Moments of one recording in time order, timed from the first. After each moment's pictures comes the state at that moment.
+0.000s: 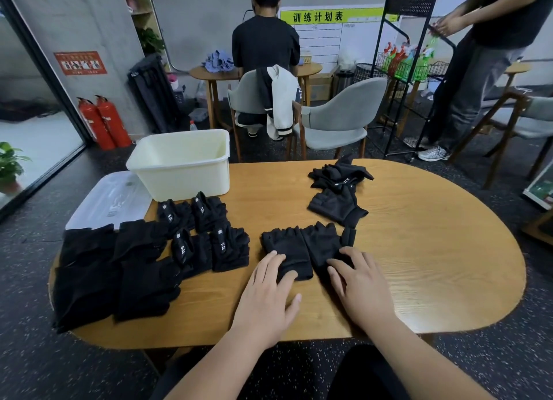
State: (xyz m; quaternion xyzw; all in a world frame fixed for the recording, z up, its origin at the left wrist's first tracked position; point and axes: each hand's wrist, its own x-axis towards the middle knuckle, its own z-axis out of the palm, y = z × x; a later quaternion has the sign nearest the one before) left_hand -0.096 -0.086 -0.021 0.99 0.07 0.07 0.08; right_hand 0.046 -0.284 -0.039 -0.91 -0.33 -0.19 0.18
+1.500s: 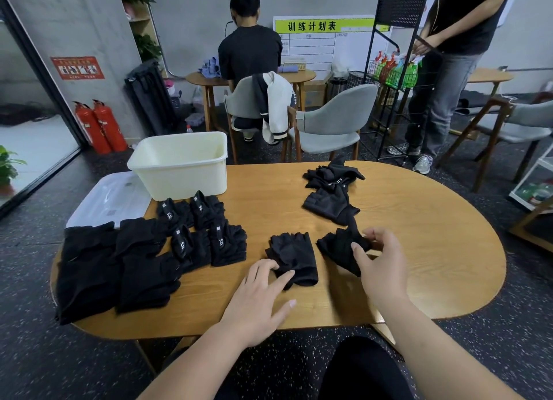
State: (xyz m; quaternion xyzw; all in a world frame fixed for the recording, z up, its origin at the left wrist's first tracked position) left_hand -0.118 -0.075 -0.016 0.99 0.04 0.03 0.11; right_hand 0.029 -0.305 0.041 -0.84 -0.09 -0.08 0.53
